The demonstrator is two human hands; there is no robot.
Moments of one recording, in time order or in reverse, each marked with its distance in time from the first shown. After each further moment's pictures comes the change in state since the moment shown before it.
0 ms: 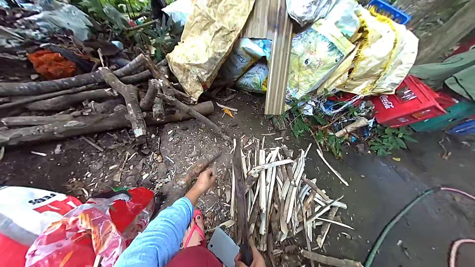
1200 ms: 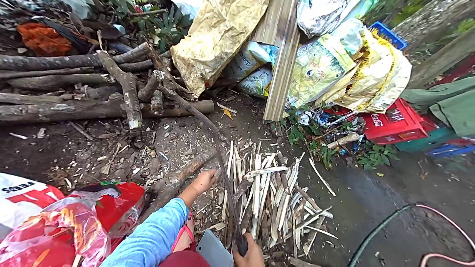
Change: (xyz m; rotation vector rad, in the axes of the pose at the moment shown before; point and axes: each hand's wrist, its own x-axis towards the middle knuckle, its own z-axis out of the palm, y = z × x) left_hand -0.005 0.021 -0.008 0.115 -0.100 0.211; right_hand 0.016 -0.067 -0.020 -0.500 -0.004 0.001
